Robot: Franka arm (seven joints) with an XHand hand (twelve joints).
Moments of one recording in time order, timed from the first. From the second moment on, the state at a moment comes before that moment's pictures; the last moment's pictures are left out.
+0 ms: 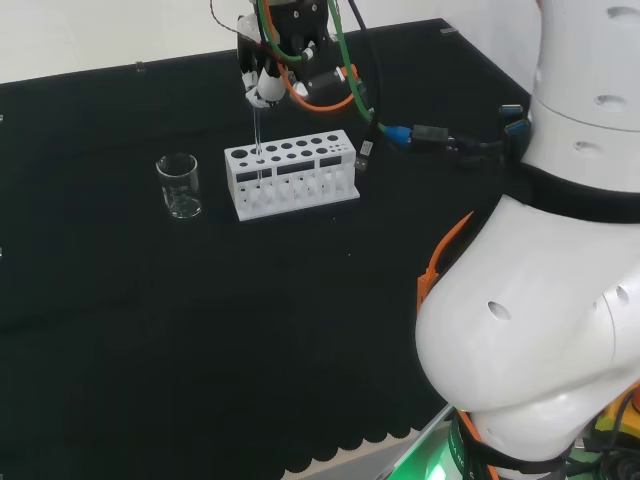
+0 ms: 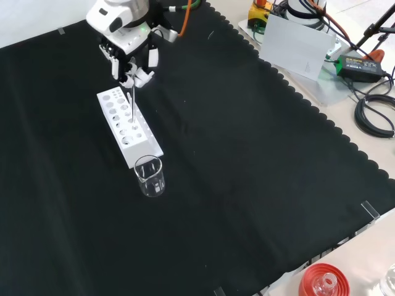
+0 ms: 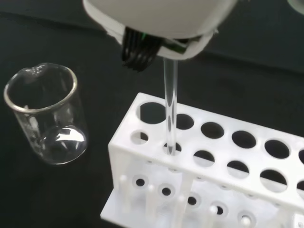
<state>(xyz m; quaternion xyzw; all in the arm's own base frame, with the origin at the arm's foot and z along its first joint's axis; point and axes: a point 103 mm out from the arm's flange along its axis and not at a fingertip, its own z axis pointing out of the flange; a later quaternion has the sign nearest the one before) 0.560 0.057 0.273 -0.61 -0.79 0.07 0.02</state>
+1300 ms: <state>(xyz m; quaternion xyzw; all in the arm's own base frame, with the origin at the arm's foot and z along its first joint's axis) 0.590 0.046 0.264 -0.60 -0.79 0.10 0.03</state>
